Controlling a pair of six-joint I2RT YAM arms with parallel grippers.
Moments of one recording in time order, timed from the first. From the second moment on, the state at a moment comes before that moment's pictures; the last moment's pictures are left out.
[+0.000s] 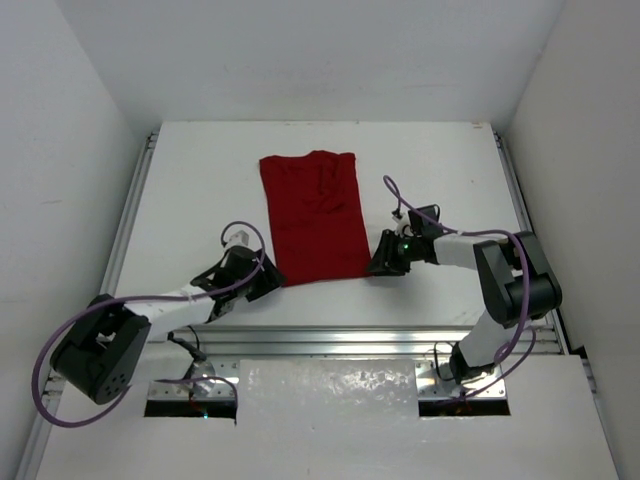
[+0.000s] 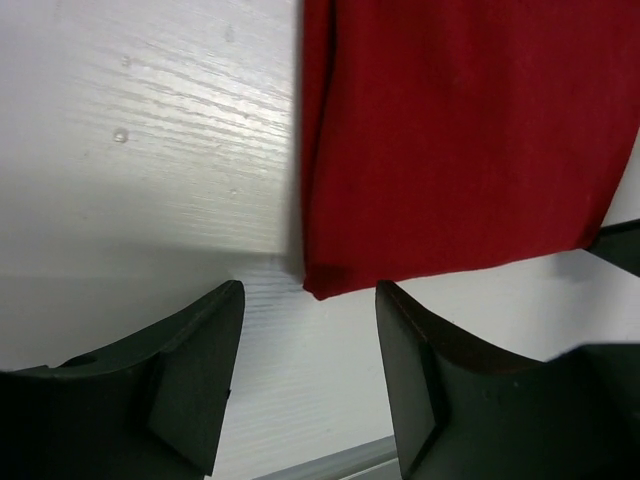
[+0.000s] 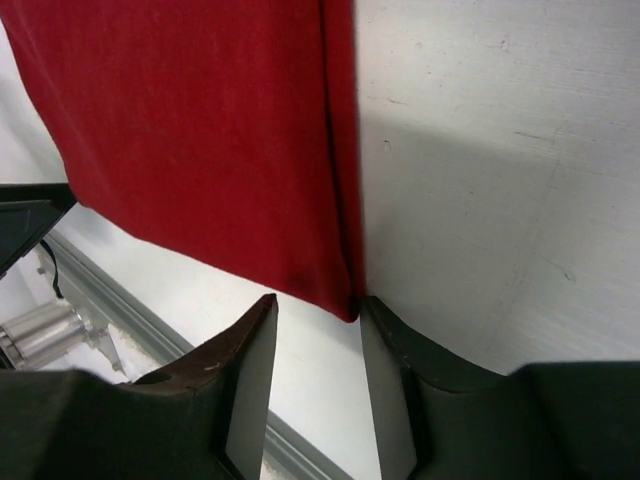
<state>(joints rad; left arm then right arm) -0.50 1.23 0.34 0.10 -0.07 -0.94 0.24 1.69 0.68 -0.04 -0.56 0.47</state>
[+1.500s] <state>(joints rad) -0.62 0.82 0.28 -0.19 0.16 -0.92 0.34 0.90 0.34 -0.18 -0.53 0.62</state>
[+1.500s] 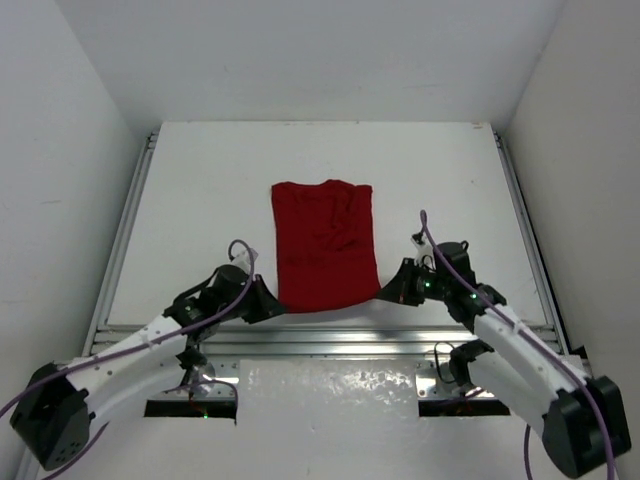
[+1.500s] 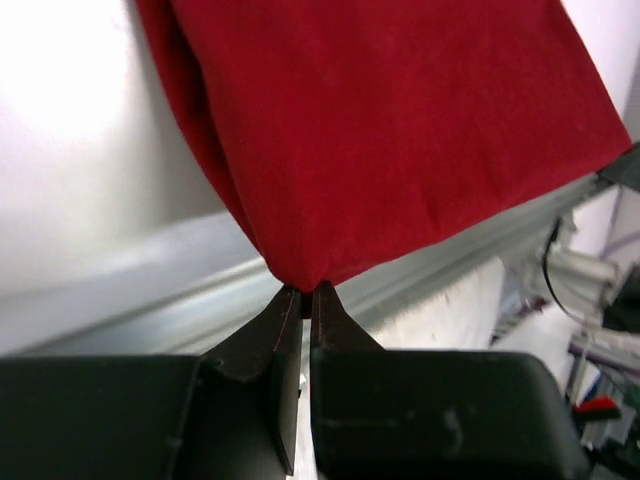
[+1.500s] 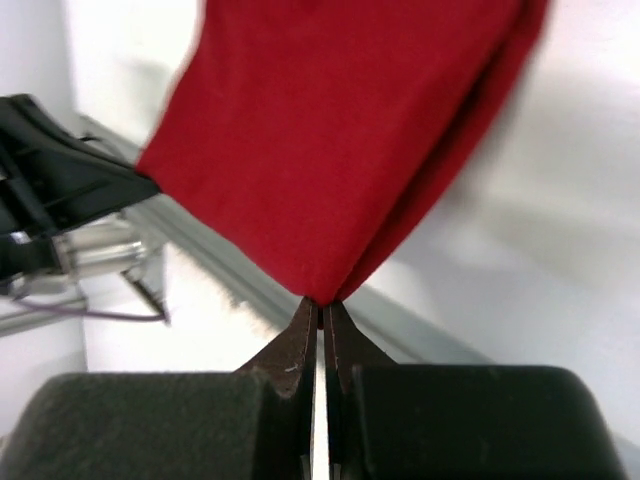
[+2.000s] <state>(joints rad) -0.67 0.72 0.69 -0.55 0.05 -0.89 0.36 0.74 0.63 -0.47 -0.47 0.64</state>
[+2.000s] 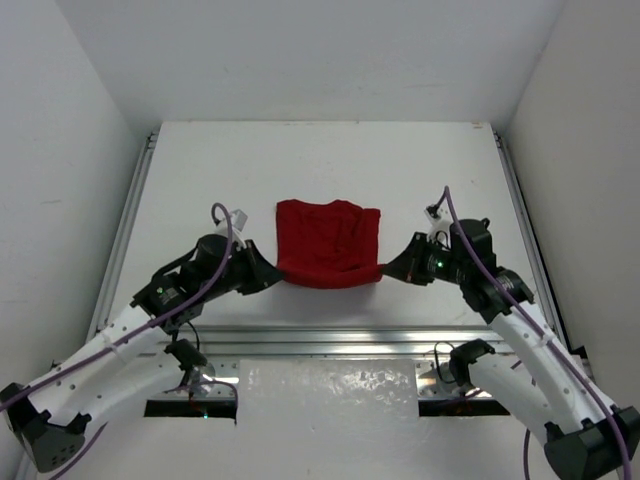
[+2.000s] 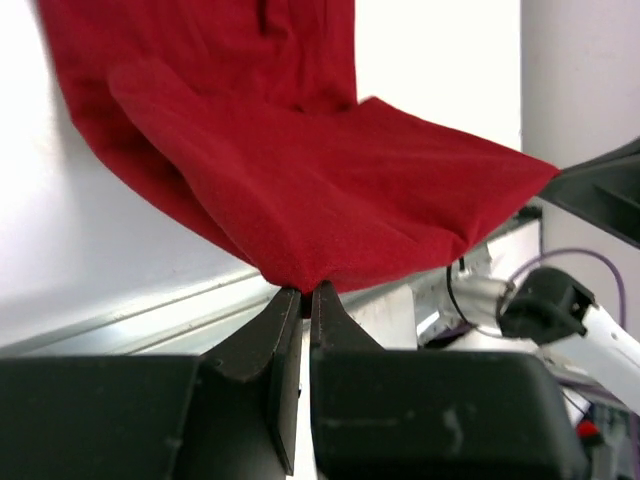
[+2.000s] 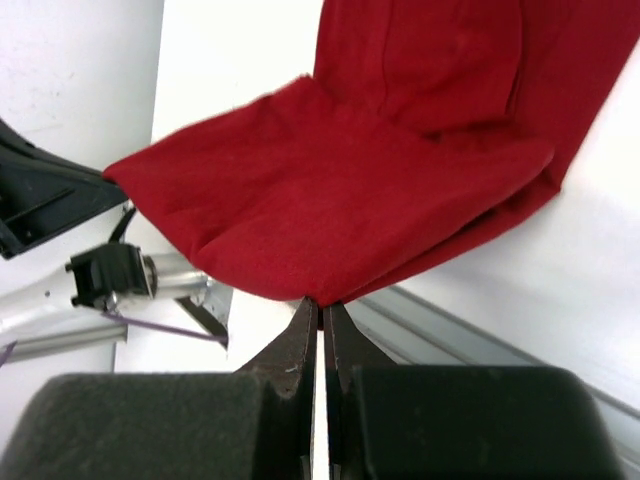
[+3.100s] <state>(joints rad) -0.38 1.46 1.13 -0.41 0.07 -0.70 0.26 1.43 1.06 -0.42 -0.29 0.51</state>
